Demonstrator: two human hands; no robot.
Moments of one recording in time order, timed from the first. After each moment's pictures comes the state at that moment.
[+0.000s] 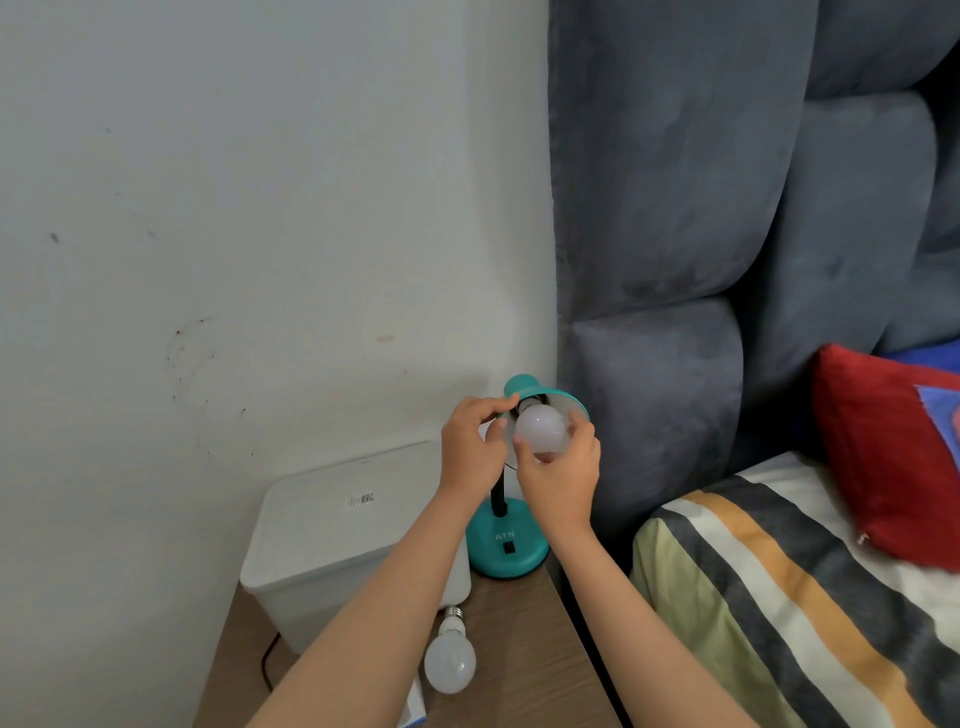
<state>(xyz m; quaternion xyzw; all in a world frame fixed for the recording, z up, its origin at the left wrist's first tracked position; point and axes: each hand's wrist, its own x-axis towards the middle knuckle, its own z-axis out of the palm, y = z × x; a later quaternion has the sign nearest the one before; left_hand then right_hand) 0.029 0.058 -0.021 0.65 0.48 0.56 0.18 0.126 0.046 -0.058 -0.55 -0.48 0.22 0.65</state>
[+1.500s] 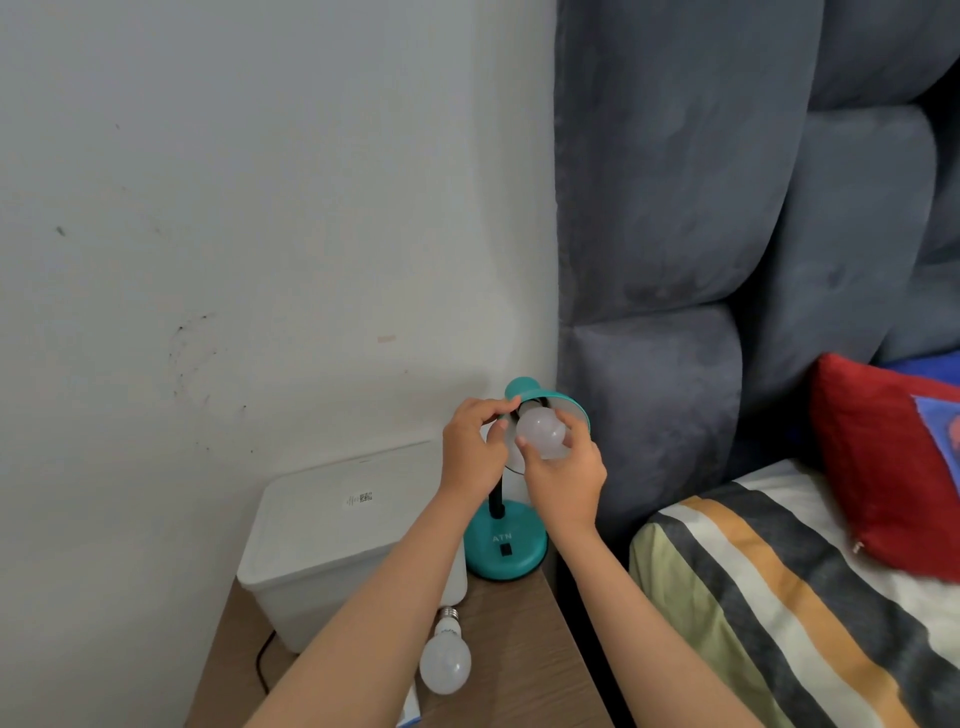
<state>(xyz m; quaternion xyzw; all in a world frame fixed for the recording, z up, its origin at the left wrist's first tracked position) 0.030 0.055 -0.018 0.65 0.49 0.56 0.18 0.133 0.051 -0.061 -0.55 -0.50 0.19 0.64</state>
